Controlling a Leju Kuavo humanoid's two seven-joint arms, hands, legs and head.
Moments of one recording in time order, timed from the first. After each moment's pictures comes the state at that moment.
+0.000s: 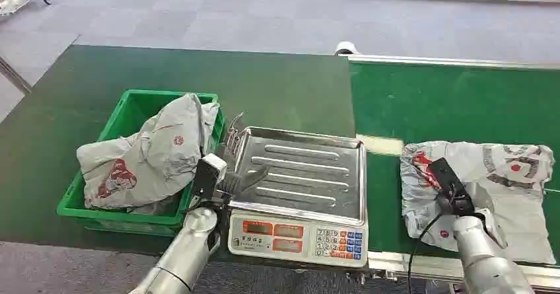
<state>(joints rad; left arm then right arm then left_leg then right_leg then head) -0.37 -0.21 -0.20 -0.79 -0.11 0.02 -0.70 -0.65 -0.13 -0.58 -0.35 1.20 -0.29 -0.17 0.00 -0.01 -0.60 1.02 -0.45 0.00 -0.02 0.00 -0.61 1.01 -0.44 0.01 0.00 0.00</state>
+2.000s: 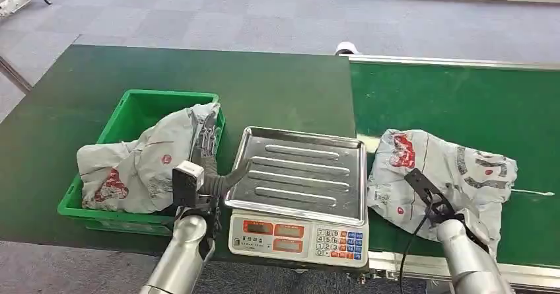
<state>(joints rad) -0.26 -0.24 -0.13 -0.98 -0.12 0.08 -0.70 -0.49 -0.10 -0.20 -0.62 1.10 0.00 0.19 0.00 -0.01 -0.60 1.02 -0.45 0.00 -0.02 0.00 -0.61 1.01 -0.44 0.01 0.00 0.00</state>
